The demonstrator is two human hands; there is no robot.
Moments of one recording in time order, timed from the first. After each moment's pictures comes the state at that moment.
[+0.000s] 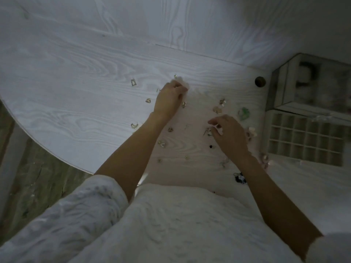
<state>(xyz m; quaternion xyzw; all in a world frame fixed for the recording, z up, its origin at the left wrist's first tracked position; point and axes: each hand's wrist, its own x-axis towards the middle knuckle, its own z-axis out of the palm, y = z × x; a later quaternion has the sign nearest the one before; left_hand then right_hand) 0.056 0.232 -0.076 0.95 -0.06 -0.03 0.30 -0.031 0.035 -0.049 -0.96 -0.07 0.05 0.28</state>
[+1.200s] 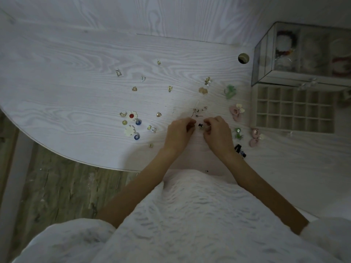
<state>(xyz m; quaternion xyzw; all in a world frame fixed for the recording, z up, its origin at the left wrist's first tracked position) -0.082 0.163 -0.071 0.90 0.00 -0.15 0.42 -0.091 0.031 -0.060 -0.95 0.05 0.13 0.28</state>
